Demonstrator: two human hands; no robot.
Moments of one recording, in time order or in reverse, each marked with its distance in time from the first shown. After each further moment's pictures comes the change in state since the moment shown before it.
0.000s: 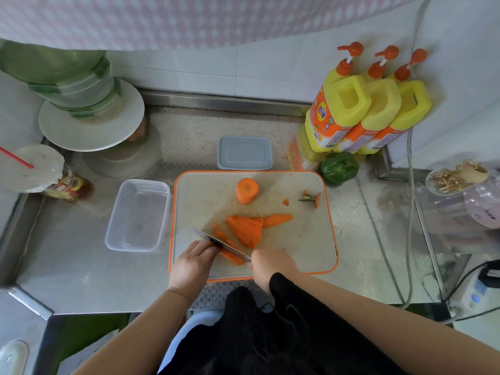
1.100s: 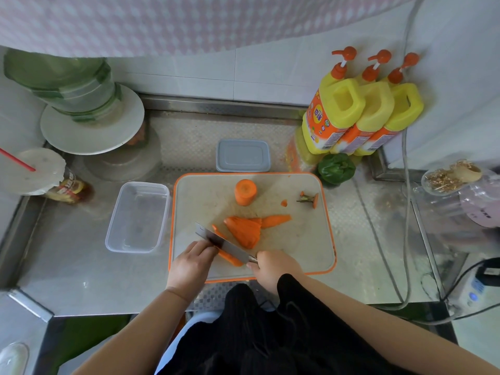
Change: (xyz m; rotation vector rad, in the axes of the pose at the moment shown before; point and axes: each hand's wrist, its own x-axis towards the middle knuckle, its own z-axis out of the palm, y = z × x) left_hand 0.005 0.008 -0.016 0.061 -0.101 -0.024; right_hand -0.005 0.013 0.007 0.197 0.011 -0.010
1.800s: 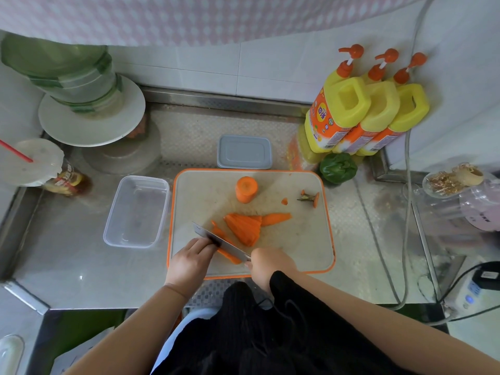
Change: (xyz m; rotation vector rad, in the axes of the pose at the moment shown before) left_hand -0.003 -0.007 0.011 0.003 0.059 0.043; right_hand 0.000 -0.015 -0.008 -0.114 -0.040 0.024
